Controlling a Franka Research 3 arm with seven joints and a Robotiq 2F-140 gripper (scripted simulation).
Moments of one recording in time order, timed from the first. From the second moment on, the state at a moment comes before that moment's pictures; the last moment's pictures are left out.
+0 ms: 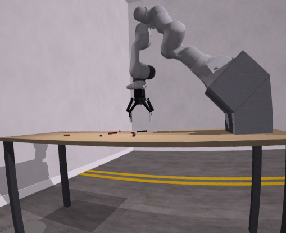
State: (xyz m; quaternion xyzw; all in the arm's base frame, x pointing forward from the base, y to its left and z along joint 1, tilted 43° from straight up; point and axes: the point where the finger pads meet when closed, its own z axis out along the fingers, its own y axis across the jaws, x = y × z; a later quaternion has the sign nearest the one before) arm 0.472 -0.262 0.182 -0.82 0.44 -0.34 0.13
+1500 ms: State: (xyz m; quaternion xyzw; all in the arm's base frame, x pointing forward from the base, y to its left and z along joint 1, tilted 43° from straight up) arm 0.529 -0.299 0.244 -0.89 0.23 -0.39 0.07
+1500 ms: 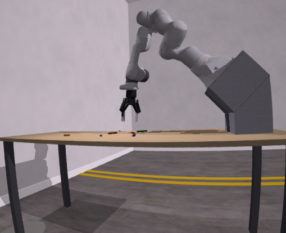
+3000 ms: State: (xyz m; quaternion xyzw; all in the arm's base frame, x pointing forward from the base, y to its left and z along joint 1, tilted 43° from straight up) arm 0.570 -0.384 0.290 -0.91 -0.15 -0.37 -0.10
